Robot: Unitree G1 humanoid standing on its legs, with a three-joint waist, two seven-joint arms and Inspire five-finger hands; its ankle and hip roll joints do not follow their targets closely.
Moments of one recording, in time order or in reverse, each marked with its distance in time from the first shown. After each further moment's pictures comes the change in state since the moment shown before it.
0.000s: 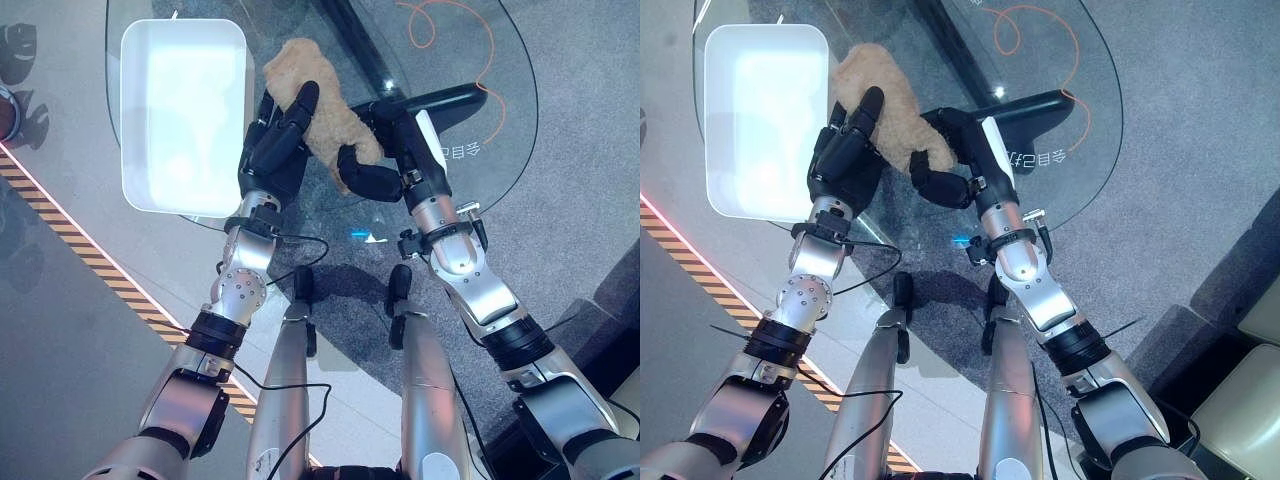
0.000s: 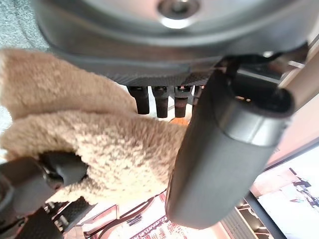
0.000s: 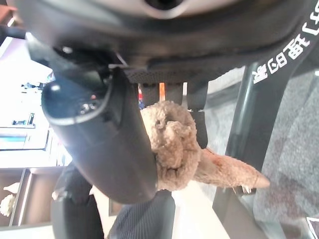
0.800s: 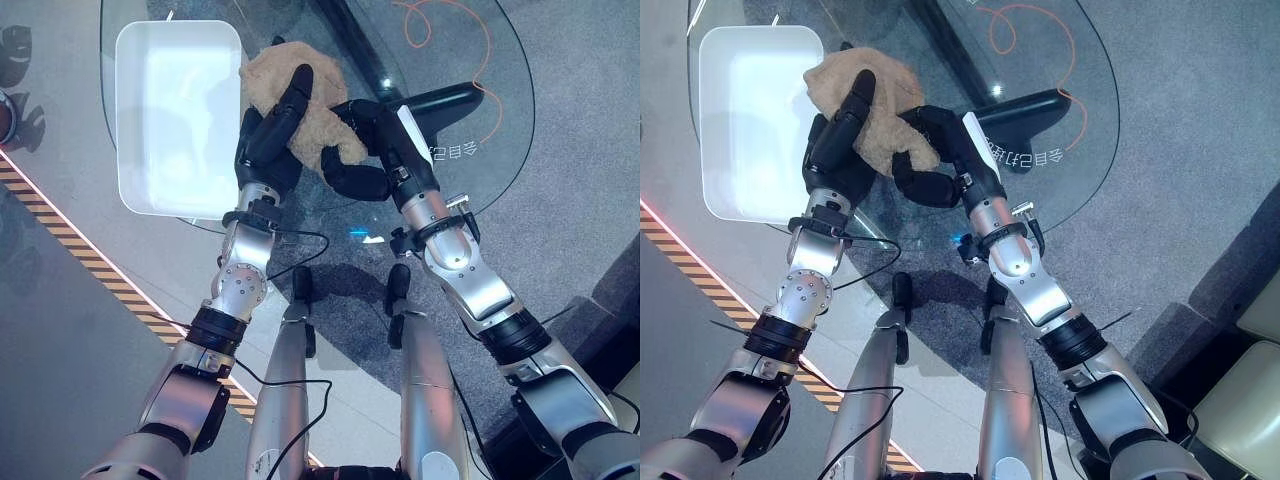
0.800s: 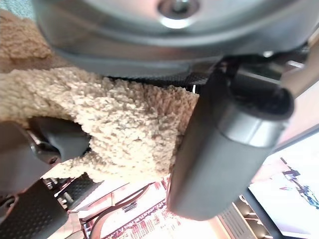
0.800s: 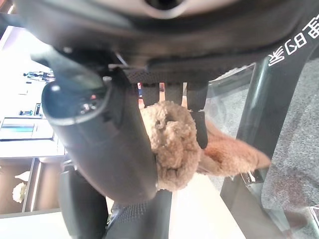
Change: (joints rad) left arm -0.024 0.000 0.001 0.001 -0.013 -0.037 -0.044; right arm -0.041 -0.001 0.026 0.000 0.020 0.003 0.034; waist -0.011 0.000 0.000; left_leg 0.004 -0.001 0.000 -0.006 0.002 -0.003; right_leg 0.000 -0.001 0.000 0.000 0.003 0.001
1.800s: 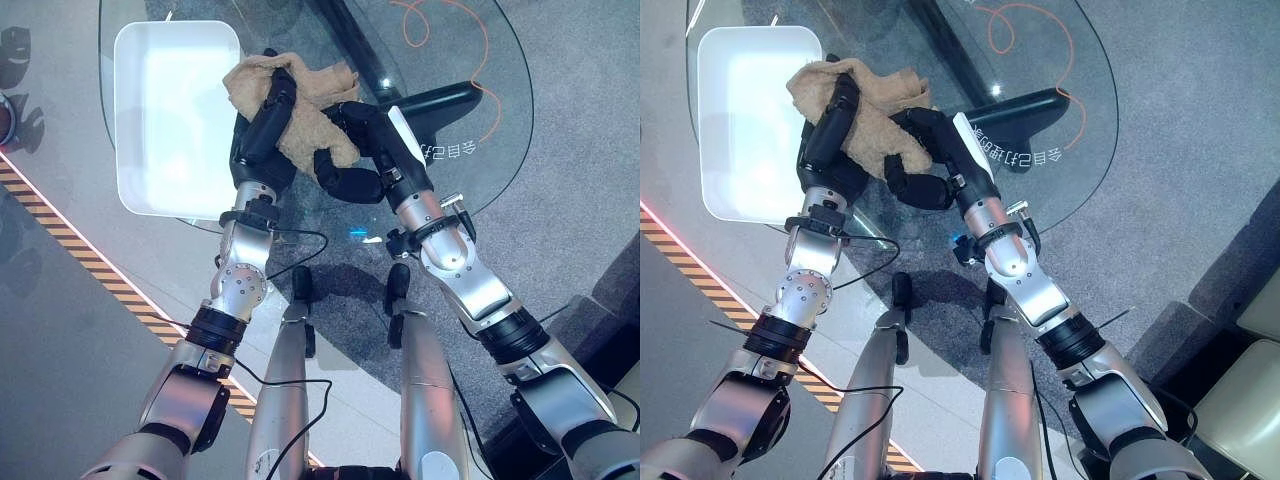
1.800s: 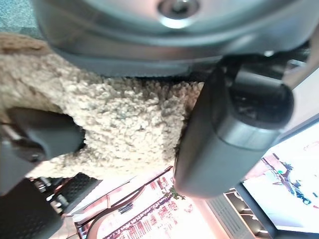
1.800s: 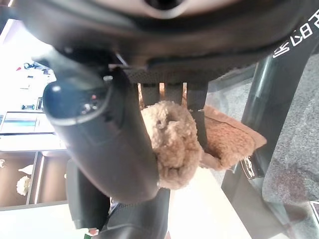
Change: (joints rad) left arm 0.000 0.000 0.010 0.001 0.023 -0.039 0.000; right arm -0.006 0.001 0.018 -0.012 0.000 0.000 0.021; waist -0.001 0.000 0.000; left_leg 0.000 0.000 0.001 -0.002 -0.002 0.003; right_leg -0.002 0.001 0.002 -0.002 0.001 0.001
